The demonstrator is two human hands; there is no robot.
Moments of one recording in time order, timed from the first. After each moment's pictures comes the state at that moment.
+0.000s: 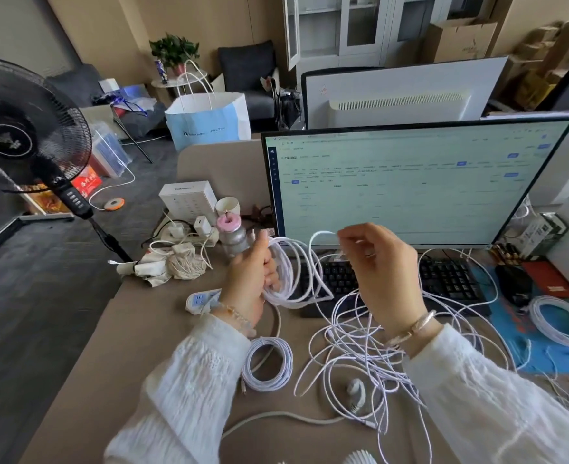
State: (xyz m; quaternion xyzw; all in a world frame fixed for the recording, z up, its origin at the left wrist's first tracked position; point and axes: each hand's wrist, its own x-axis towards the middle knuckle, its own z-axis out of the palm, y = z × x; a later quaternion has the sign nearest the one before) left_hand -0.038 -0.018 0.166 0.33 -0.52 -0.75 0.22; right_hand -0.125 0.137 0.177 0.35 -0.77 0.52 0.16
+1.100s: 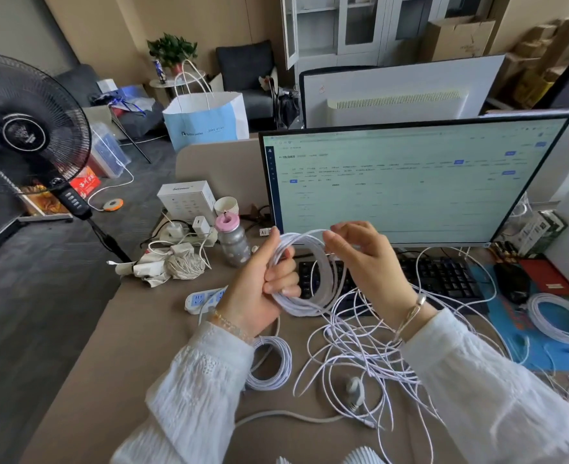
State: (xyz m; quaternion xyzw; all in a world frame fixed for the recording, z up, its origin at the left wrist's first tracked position) left_hand -0.030 -0.004 0.179 0.17 -0.35 -0.92 0.07; right_hand -0.138 0.126 0.171 0.29 -0.71 0.63 -0.11
